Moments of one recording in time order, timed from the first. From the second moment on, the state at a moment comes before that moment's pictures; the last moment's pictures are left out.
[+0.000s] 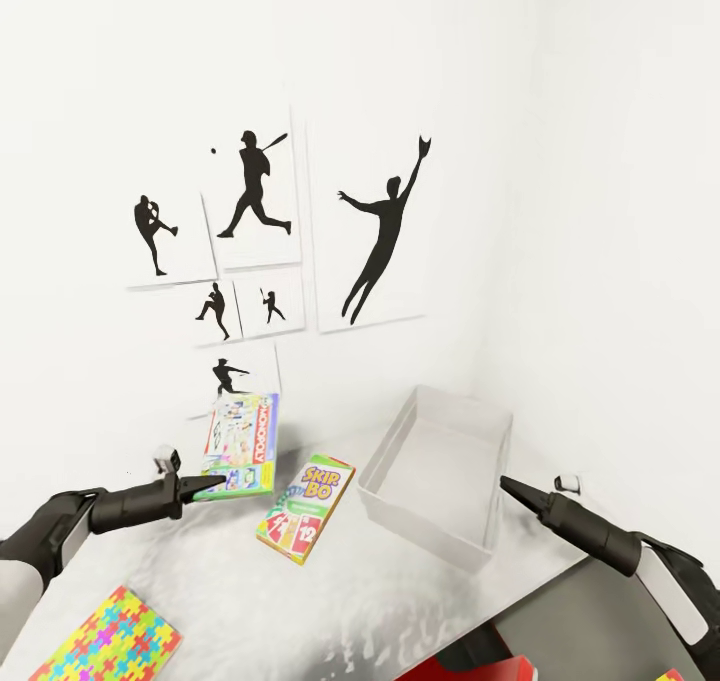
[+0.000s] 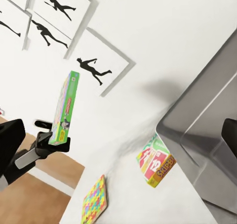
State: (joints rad) left arm -0.75 0.39 0.08 -0.42 0.15 0.73 -1.55; right arm -0.41 -0.40 -0.02 -0.87 -0.79 0.53 1.15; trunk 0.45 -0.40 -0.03
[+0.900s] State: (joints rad) left arm -0.74 0.38 0.08 -0.41 0.16 0.73 -1.55; right arm -0.41 -0.42 -0.02 -0.87 -0.79 0.54 1.14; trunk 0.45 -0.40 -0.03
